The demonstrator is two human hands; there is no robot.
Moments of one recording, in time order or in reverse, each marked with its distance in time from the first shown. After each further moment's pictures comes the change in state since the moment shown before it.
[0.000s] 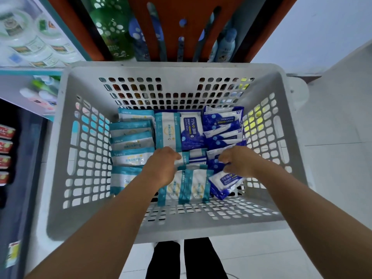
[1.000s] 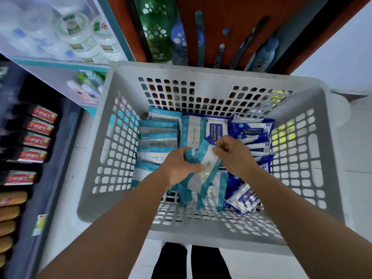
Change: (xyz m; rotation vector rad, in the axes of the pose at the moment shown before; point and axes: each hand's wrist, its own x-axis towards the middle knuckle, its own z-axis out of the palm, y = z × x) left_hand -0.017 0.000 -0.019 -0.985 0.054 -0.308; right_hand 0.044 -0.059 0.005 0.610 0.390 -0.098
